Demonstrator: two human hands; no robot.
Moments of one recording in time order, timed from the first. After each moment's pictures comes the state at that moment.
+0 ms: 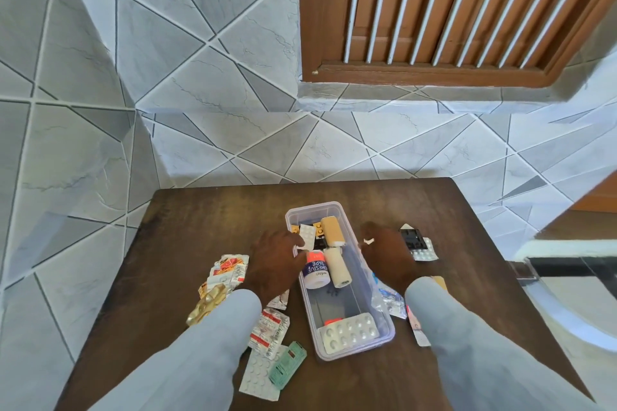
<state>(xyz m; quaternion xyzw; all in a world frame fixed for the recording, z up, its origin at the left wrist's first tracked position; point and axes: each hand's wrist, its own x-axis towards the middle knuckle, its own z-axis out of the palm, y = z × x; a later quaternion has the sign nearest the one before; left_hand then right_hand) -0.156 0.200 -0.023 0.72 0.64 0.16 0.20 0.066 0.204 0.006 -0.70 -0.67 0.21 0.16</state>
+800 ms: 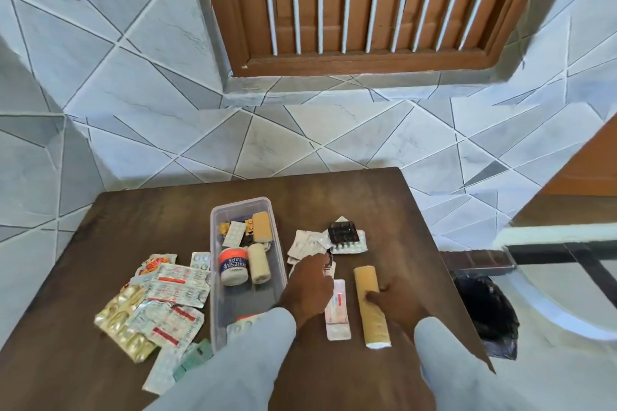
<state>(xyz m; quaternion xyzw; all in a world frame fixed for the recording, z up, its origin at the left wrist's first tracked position) 0.076 0.161 -0.042 0.64 0.65 0.15 0.38 0.262 0.140 -0.065 -0.78 -0.43 0.43 0.15</state>
